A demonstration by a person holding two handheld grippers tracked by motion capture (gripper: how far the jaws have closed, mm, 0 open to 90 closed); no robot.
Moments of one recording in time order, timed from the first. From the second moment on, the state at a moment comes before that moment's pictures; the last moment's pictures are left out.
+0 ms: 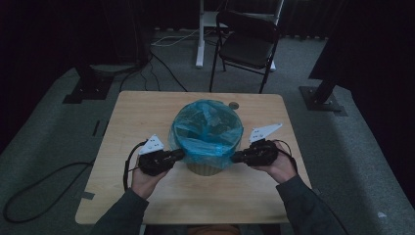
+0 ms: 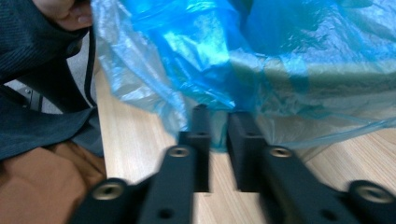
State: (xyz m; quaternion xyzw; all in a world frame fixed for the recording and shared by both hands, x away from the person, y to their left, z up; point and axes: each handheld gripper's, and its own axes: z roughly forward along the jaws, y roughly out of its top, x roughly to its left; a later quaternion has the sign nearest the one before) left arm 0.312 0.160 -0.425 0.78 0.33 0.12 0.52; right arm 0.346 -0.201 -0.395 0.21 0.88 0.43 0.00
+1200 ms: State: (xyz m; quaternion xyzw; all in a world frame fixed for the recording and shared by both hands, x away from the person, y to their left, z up) left arm 0.345 0.148 -0.368 0.77 0.30 0.14 0.55; right arm 0.359 -0.219 -0.348 0.25 0.83 0.48 0.08
